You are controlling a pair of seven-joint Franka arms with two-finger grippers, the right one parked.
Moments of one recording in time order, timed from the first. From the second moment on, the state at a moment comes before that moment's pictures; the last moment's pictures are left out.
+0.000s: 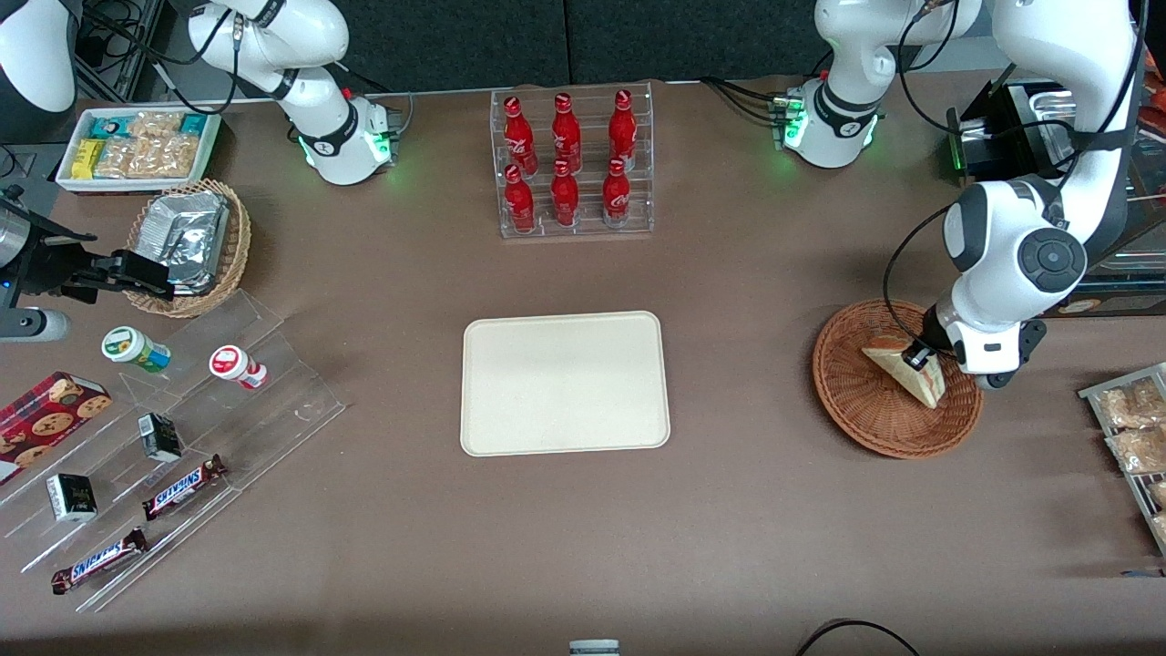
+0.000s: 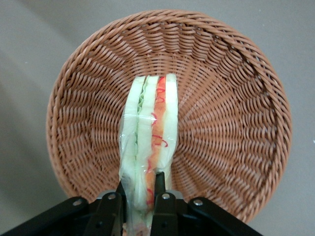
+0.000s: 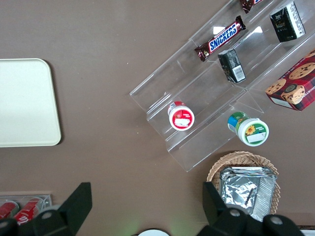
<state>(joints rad) -0.05 0.14 0.04 -2.20 0.08 2.28 -0.85</state>
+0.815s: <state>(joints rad) -0.08 0.15 -0.41 -1.80 0.08 1.88 -0.83</state>
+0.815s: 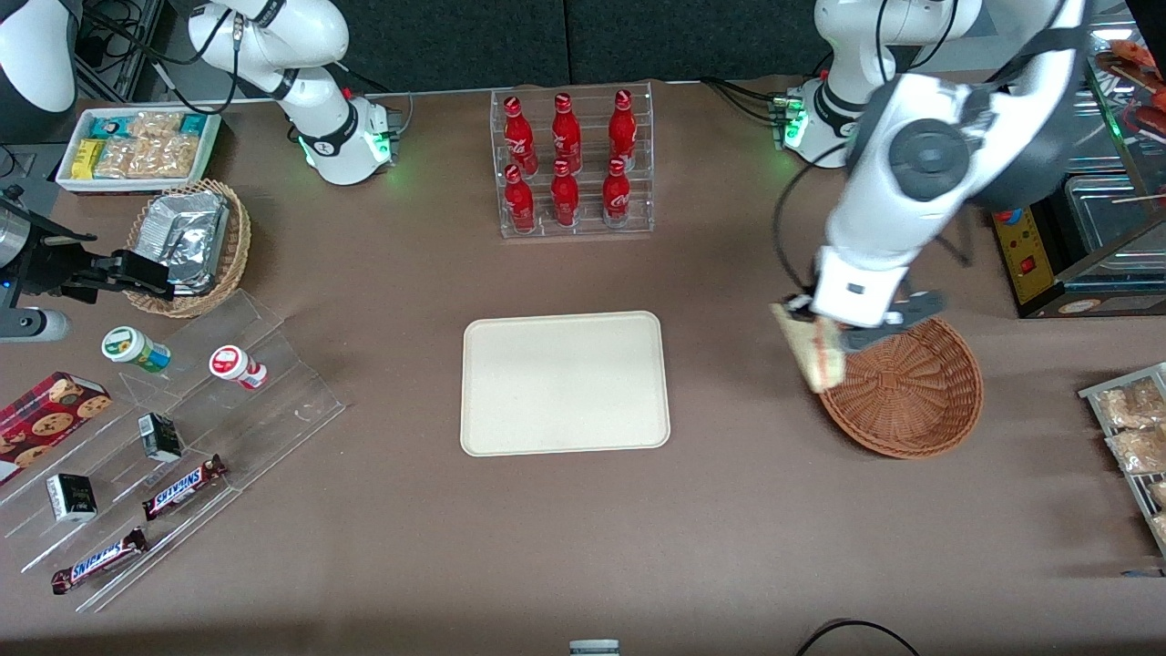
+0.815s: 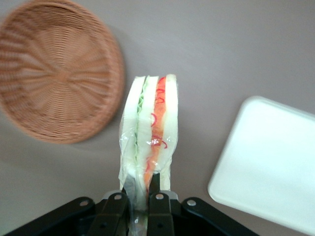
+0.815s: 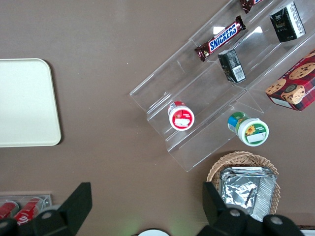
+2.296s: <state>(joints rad) -0.47 0.70 -0.44 -1.51 0.32 2.11 -1.03</state>
